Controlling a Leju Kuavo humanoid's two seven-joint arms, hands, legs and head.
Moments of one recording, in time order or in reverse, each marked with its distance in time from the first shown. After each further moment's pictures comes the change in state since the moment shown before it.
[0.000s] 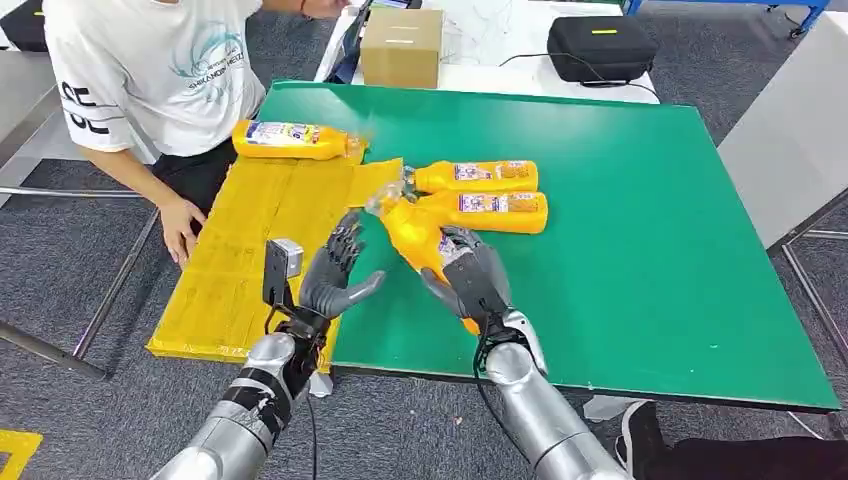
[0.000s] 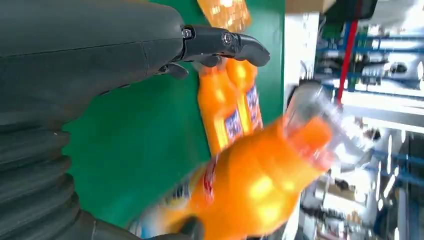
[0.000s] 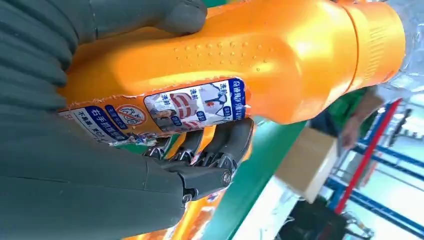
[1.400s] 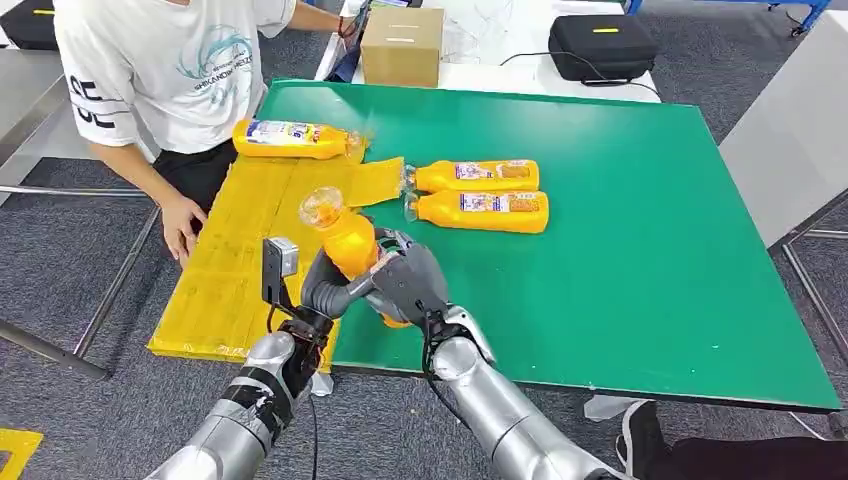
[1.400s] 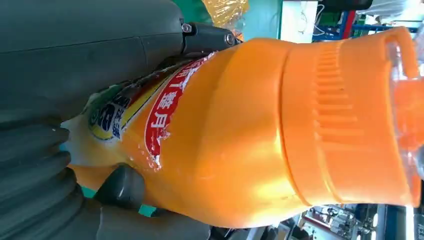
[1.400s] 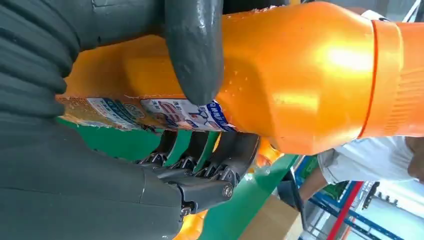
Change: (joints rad) left arm 0.000 0.009 -0.055 0.000 0.067 -0.029 -0.006; right arm -0.104 0.133 0.147 0.206 -0.052 0.097 -0.045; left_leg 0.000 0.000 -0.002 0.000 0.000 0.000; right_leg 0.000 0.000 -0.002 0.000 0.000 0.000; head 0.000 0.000
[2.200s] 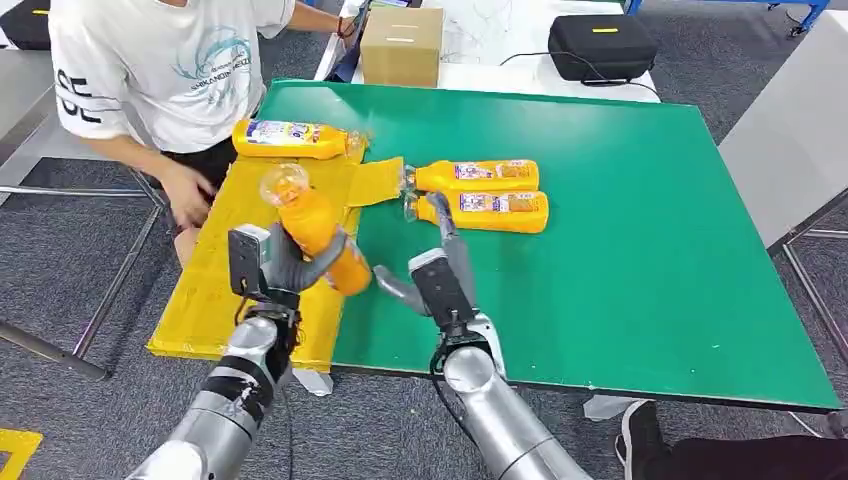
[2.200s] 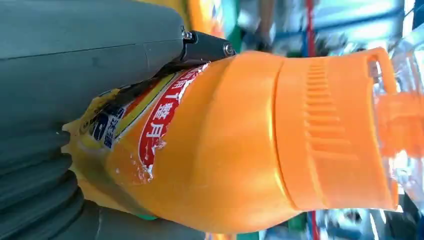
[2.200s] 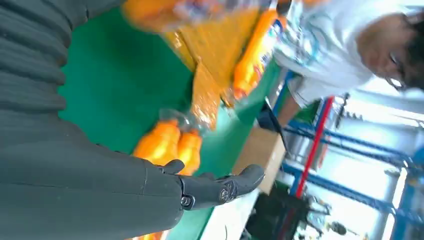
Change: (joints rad) left arm -0.014 0.055 0.059 -0.116 -0.174 0.365 -0.068; right arm 0.133 -0.038 -0.065 -0.289 -0.038 -0.234 -0.020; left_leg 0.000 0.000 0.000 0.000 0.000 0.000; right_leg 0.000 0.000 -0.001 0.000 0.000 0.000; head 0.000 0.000
